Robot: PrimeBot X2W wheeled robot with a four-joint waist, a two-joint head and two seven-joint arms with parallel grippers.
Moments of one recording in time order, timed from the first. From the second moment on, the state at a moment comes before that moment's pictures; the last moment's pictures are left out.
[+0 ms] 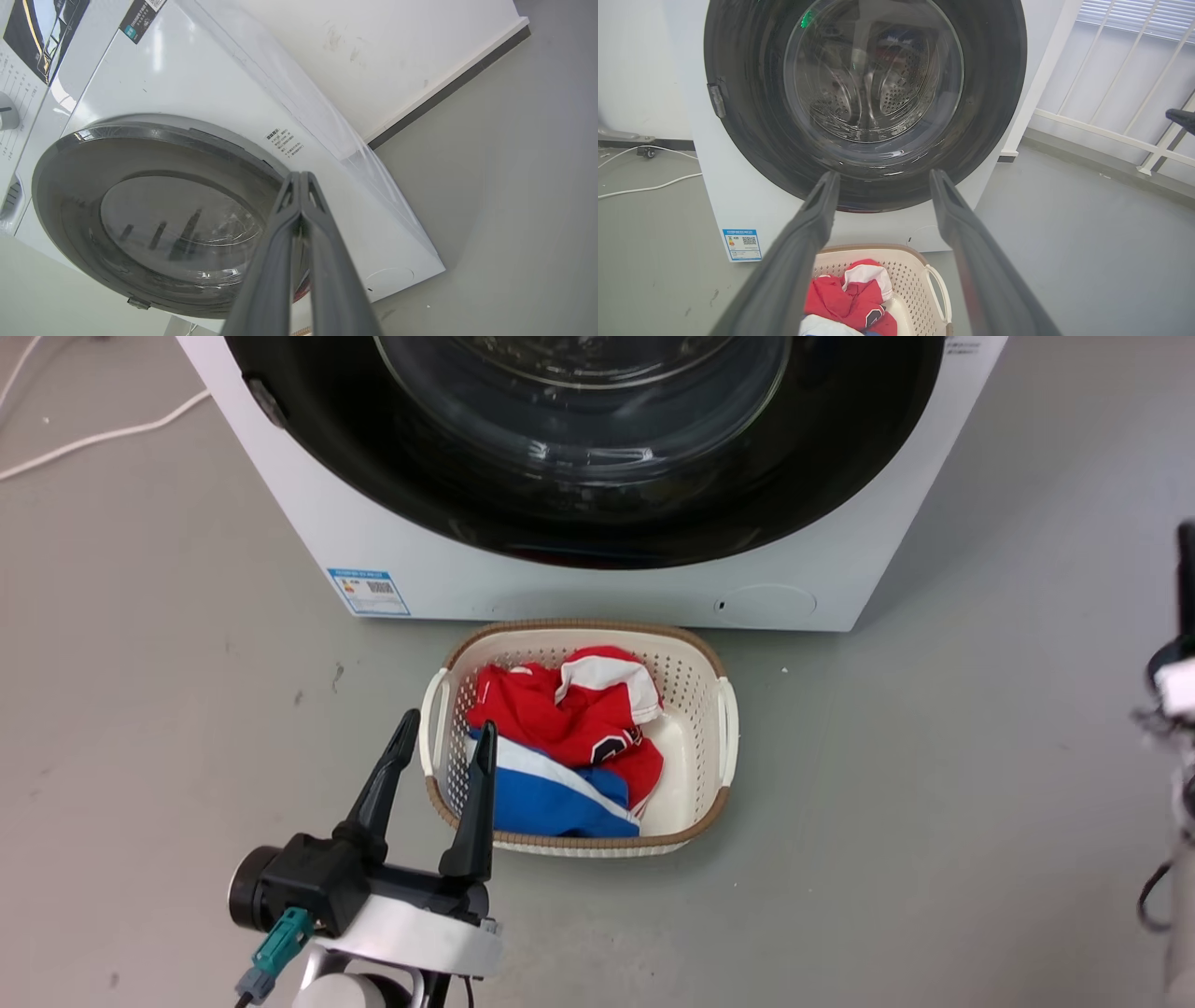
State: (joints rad) left arm -0.05 0.05 -0.16 0.00 -0.21 -0.12 -0.26; right arm -0.43 -0.13 -0.28 0.28 0.78 0.13 0.03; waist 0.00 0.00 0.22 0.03
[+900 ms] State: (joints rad) left arm -0.18 0.05 -0.21 -0.03 -0.21 -0.13 -0.26; right arm -1.30 -0.27 -0.29 0.62 0.77 0.13 0.72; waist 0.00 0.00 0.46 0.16
